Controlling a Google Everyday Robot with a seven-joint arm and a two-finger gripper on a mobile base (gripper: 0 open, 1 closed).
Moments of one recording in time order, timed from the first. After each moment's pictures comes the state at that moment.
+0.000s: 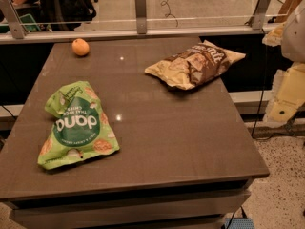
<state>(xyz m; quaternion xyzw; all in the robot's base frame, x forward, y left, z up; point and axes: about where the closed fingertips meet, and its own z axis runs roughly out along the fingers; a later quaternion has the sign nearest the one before) 0.438 -0.217 0.976 -0.60 0.78 -0.03 0.16</state>
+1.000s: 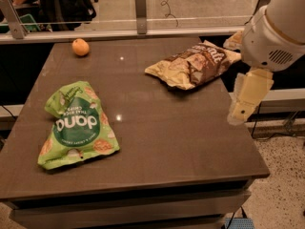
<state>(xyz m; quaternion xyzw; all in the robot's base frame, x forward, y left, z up) 0.464 -0.162 0.952 -0.65 0.74 0.01 0.19</state>
